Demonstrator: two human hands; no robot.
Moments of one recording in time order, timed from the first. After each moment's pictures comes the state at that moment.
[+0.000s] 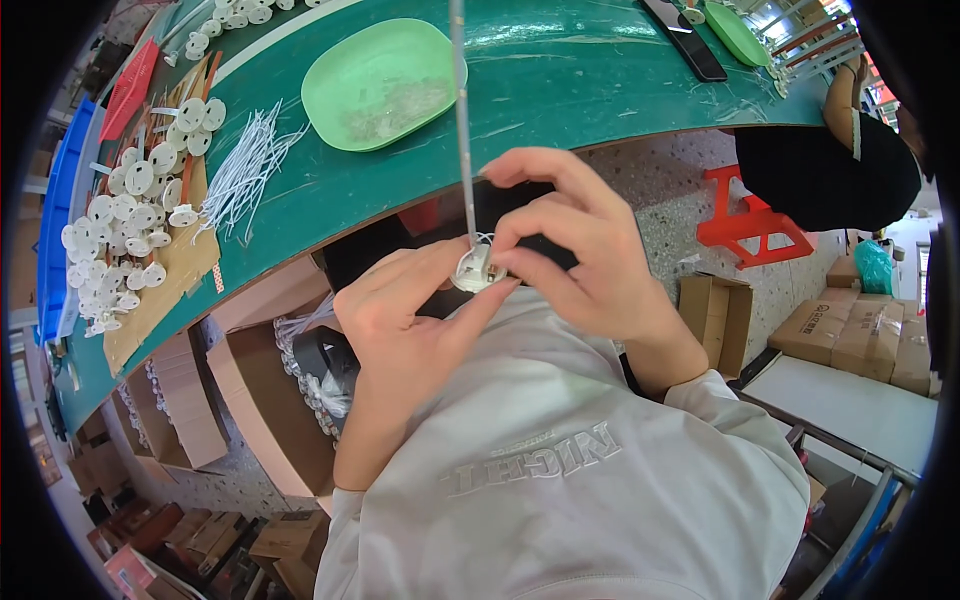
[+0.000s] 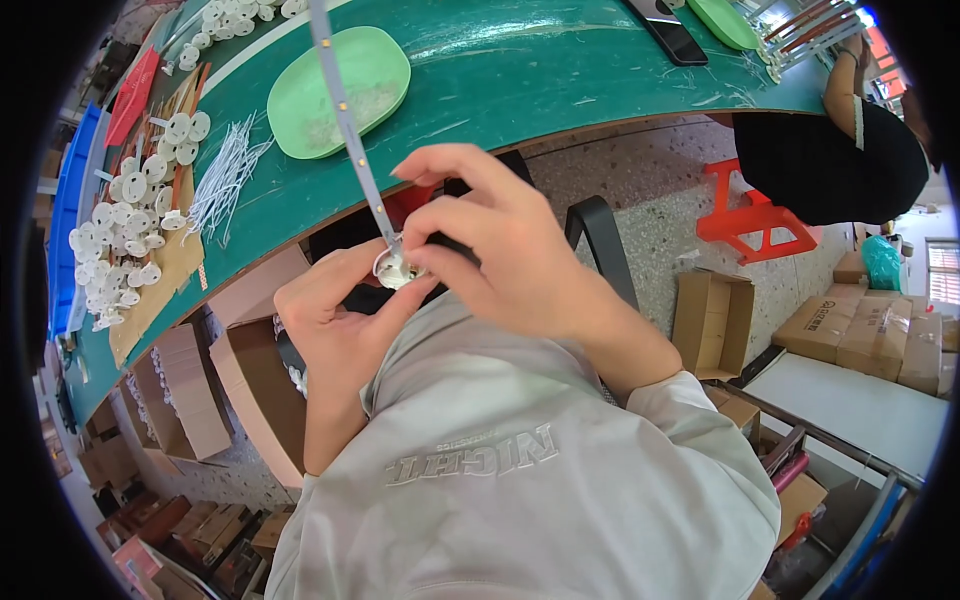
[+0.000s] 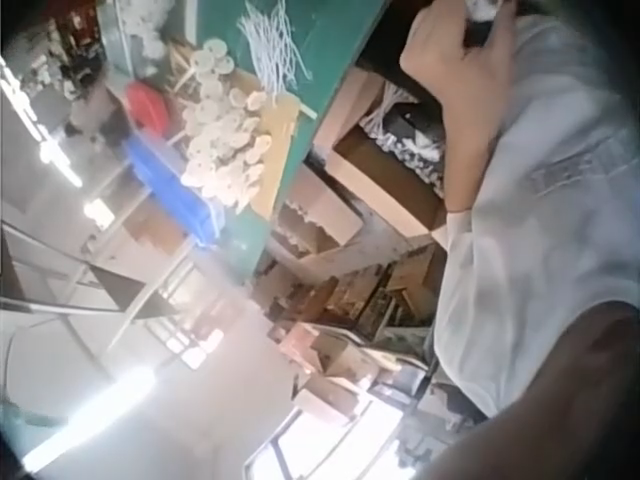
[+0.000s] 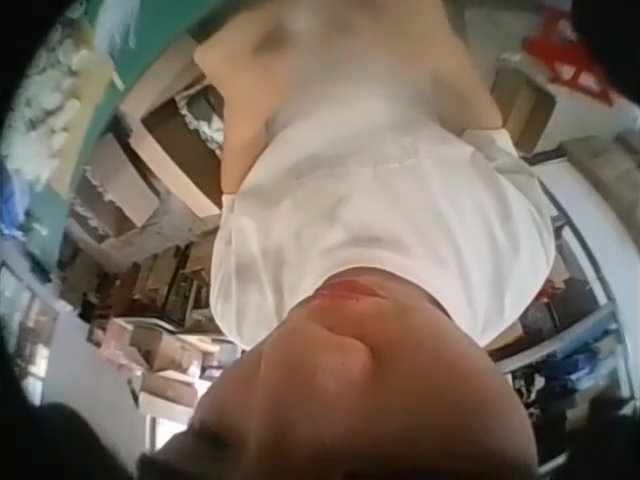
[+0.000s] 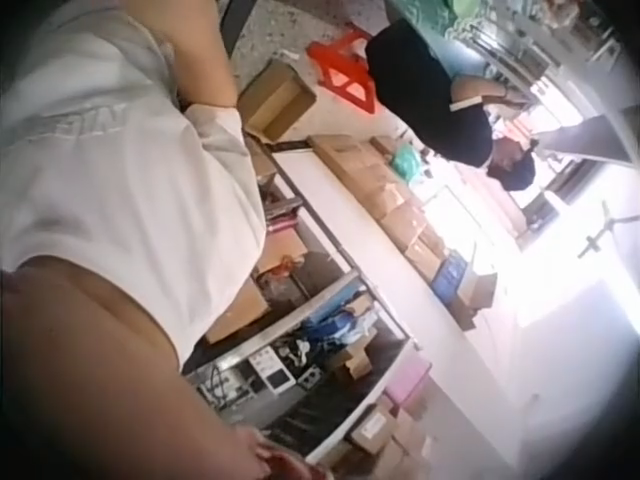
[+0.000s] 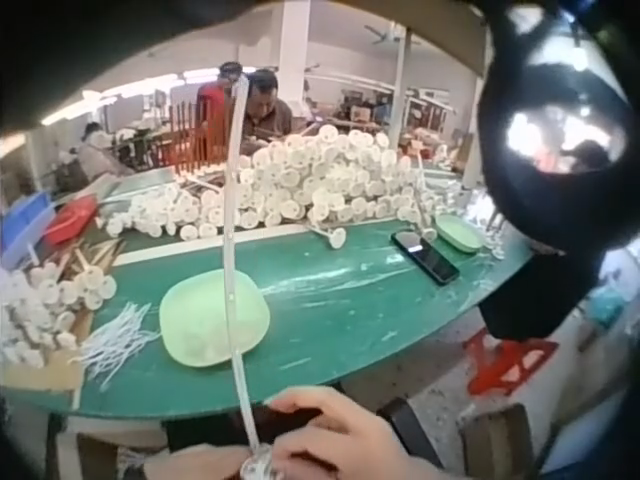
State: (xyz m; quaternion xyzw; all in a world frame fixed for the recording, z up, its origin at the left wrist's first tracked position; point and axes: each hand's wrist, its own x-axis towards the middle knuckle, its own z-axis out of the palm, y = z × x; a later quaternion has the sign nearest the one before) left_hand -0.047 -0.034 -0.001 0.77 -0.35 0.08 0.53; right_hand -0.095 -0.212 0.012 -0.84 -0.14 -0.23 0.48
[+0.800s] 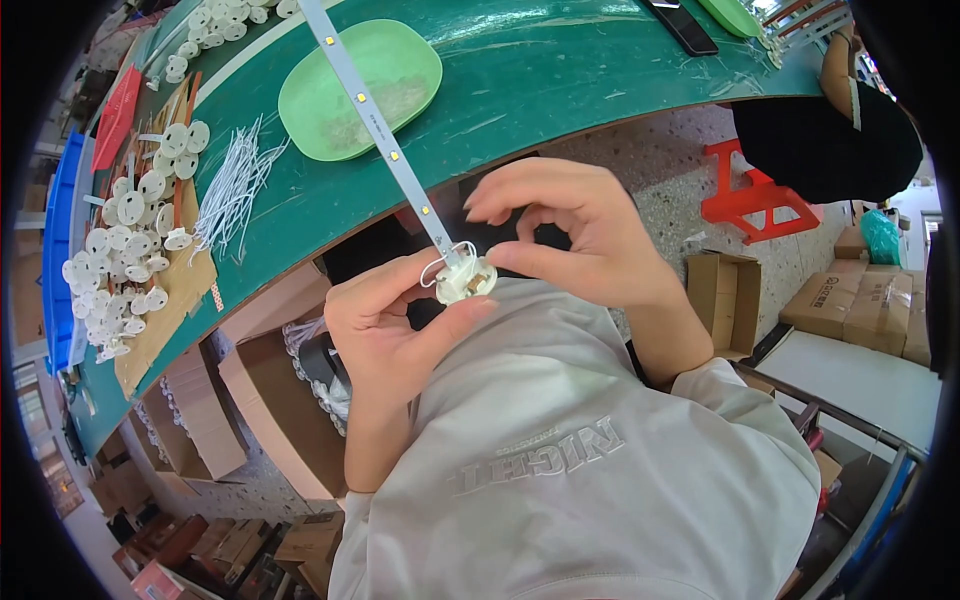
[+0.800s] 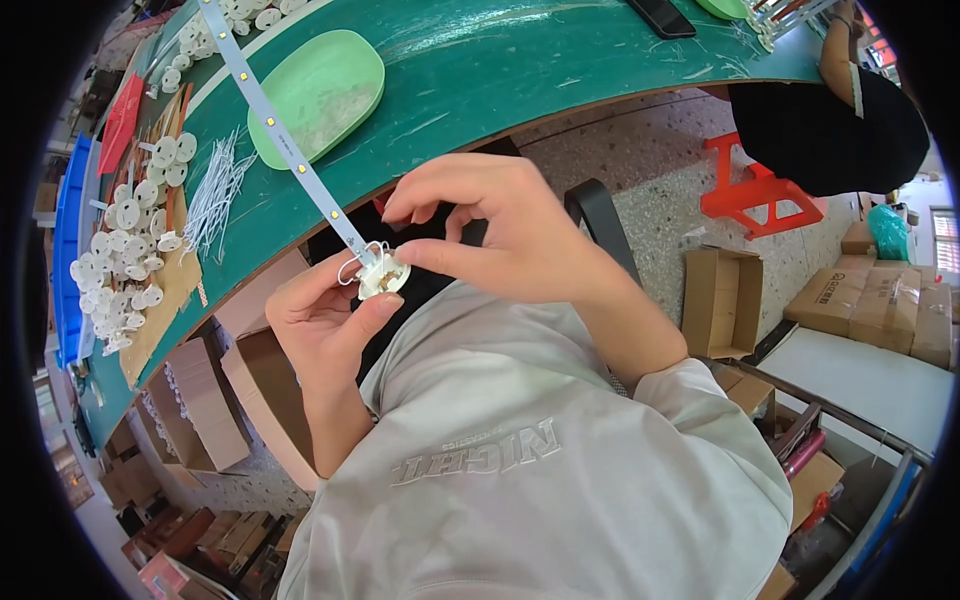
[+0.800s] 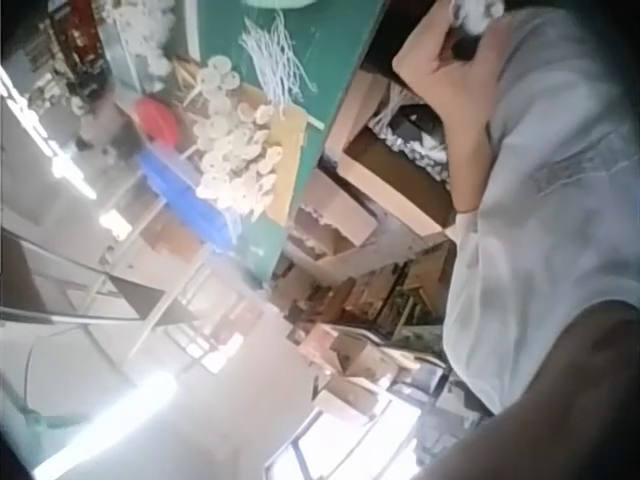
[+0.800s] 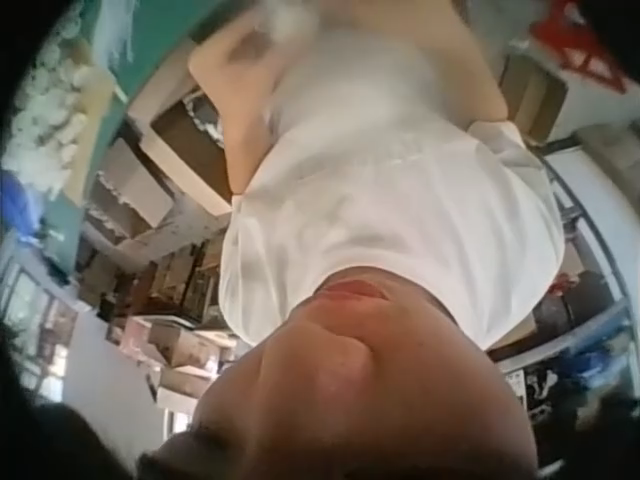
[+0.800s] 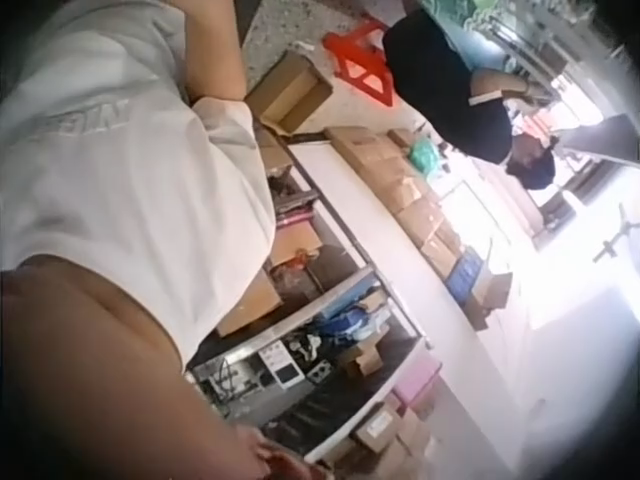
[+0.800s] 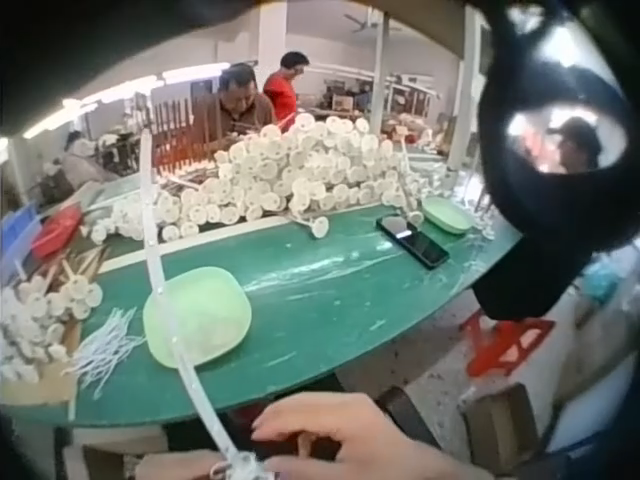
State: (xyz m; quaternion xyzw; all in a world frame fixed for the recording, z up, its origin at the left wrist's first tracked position) left_hand -0.045 -0.029 -0.013 0.61 -0.28 -0.11 0.73; right_hand -0.093 -0.228 0.005 -0.75 -0.09 -0.10 0.64
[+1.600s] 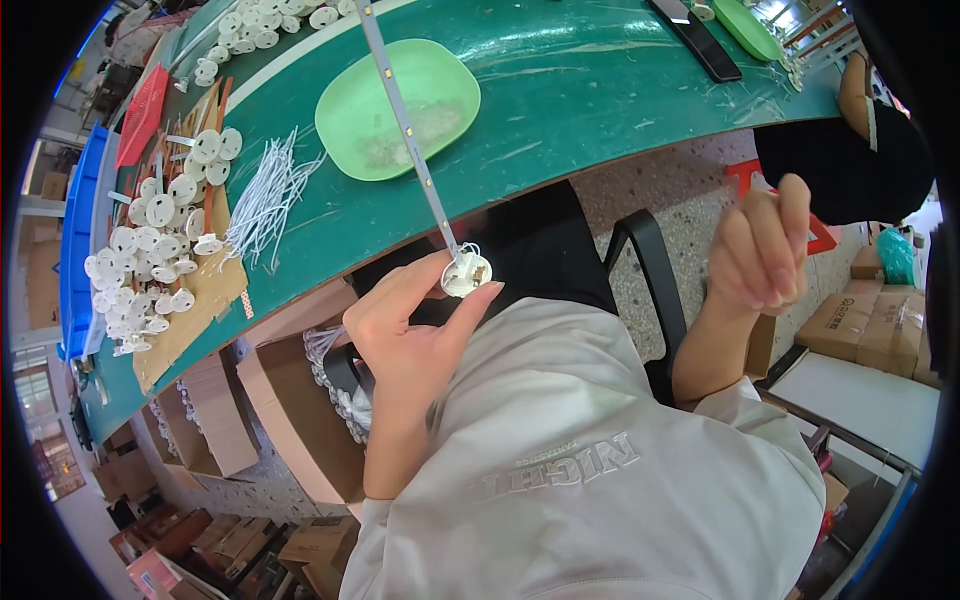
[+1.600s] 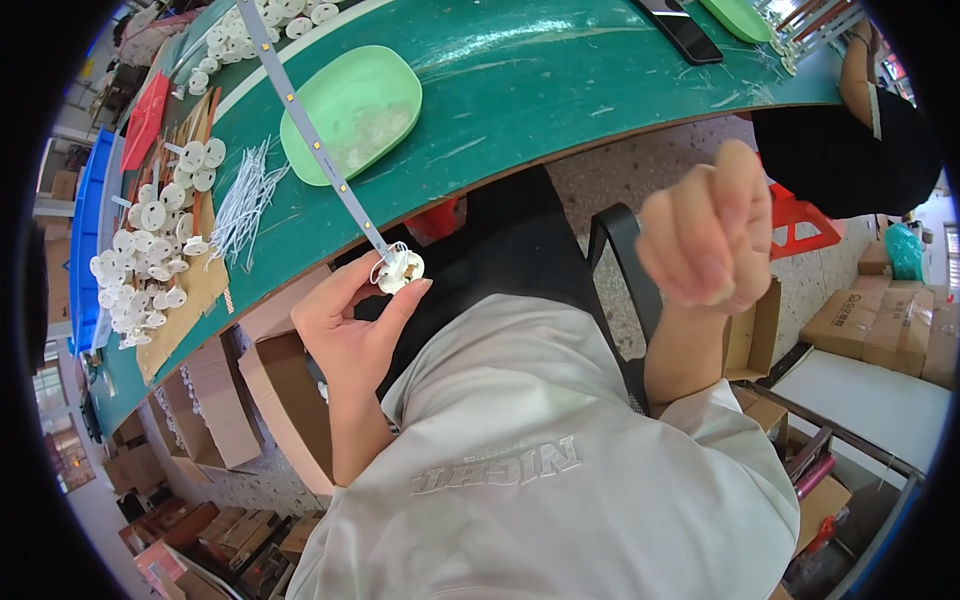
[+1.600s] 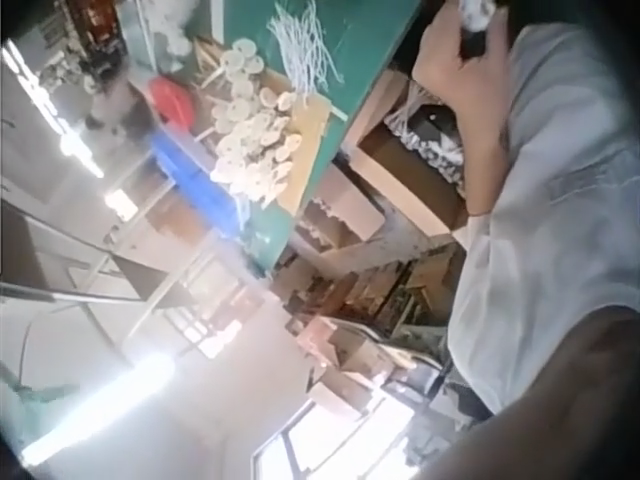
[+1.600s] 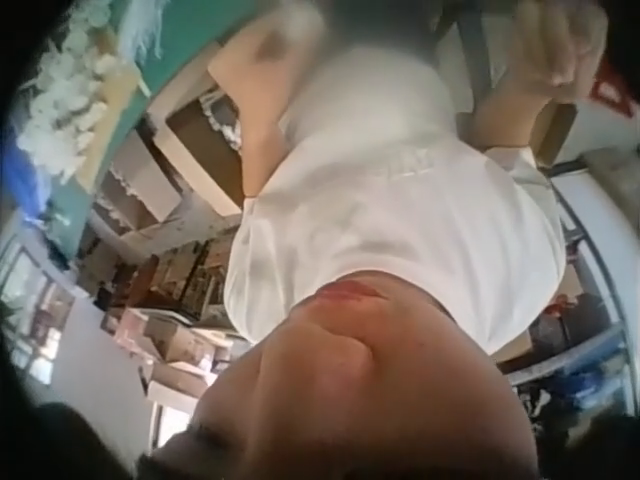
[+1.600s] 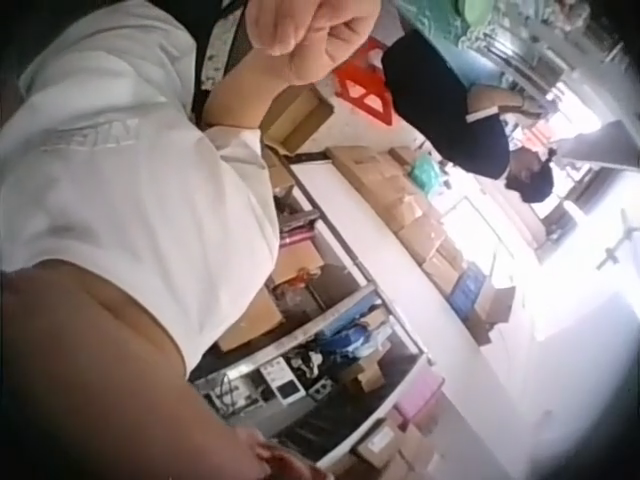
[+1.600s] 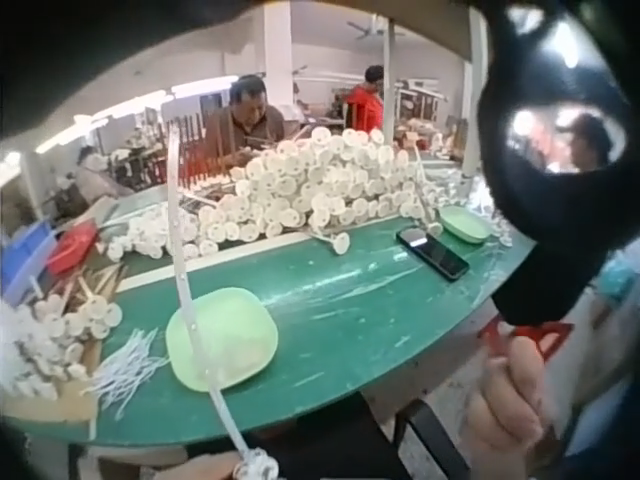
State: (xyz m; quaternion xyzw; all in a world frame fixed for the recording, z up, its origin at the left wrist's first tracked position) left_hand -0.031 -0.022 -0.022 0.78 -0.30 0.03 0.55; right_hand -0.122 -0.300 0.024 -0.35 -0.30 -0.14 0.88
